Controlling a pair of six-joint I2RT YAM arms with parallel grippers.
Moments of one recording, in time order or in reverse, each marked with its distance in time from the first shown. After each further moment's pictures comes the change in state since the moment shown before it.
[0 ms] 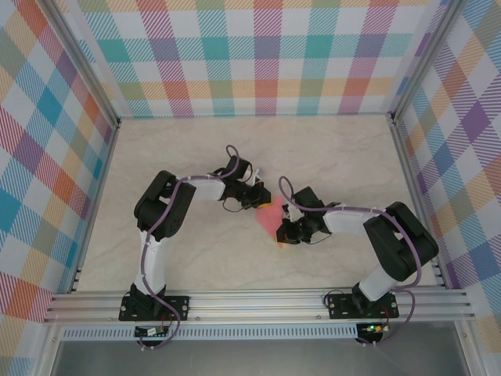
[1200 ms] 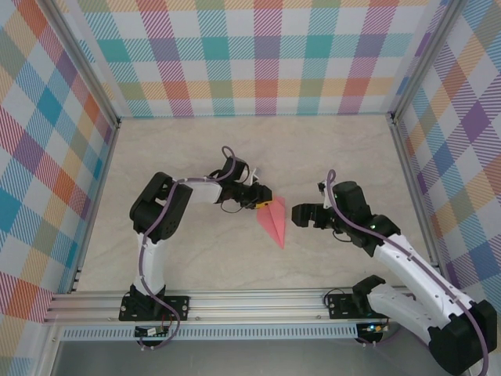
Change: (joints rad) left arm -0.002 -0.033 -0.061 0.109 0.006 -0.065; right arm -0.092 -0.723 0.005 -0.286 0.341 -0.120
